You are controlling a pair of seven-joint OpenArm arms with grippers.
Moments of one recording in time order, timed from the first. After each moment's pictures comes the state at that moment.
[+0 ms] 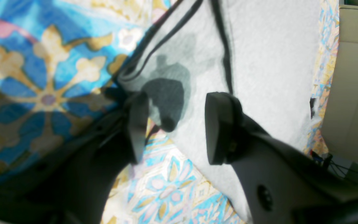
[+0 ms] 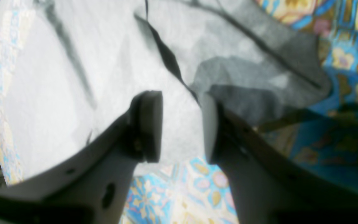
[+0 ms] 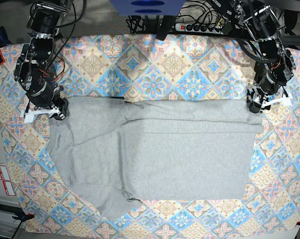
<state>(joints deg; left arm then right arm) 2.6 -13.2 -37.6 63.8 -56.6 -3.2 44.4 -5.2 10.4 24.9 81.3 44.8 1.0 -45.6</state>
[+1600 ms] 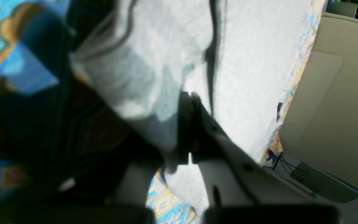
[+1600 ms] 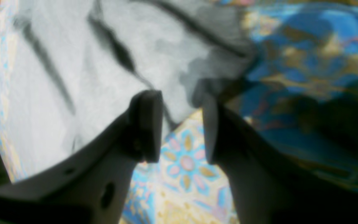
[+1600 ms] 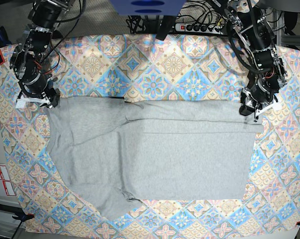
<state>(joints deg) -4.4 -11.7 -37.2 54.6 -61.0 -2.6 44.6 -6.9 8.6 34.4 79.0 45.0 1.0 -48.1</state>
